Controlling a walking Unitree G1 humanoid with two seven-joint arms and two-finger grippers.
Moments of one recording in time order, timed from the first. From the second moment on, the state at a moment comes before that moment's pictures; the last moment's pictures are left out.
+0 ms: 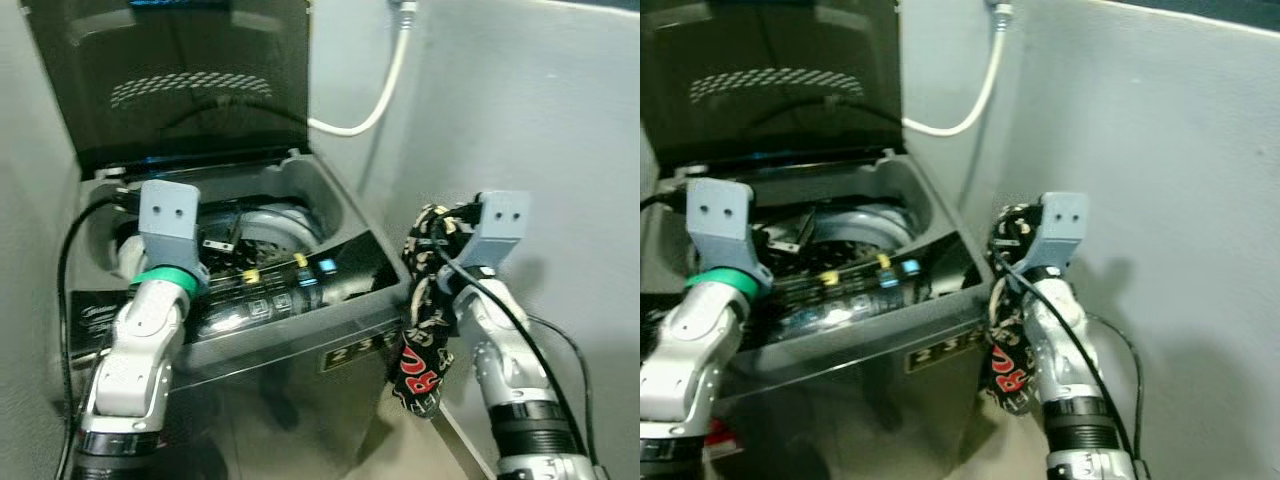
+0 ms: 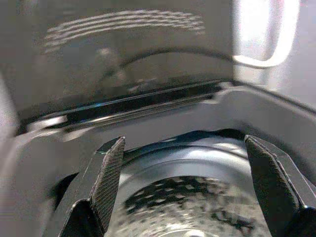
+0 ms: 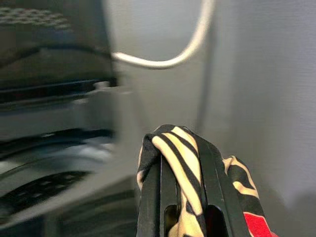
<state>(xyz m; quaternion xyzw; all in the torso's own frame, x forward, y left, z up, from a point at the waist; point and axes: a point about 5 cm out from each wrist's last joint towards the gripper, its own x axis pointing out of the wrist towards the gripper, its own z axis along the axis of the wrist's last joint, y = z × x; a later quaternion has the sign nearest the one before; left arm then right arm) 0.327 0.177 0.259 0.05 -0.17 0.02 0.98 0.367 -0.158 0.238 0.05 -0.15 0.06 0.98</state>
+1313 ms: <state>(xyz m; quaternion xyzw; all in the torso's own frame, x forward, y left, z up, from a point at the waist) 0.328 0.173 0.257 0.05 -0.16 0.03 0.99 0.368 -0.157 0.243 0.04 -0.16 0.06 0.98</state>
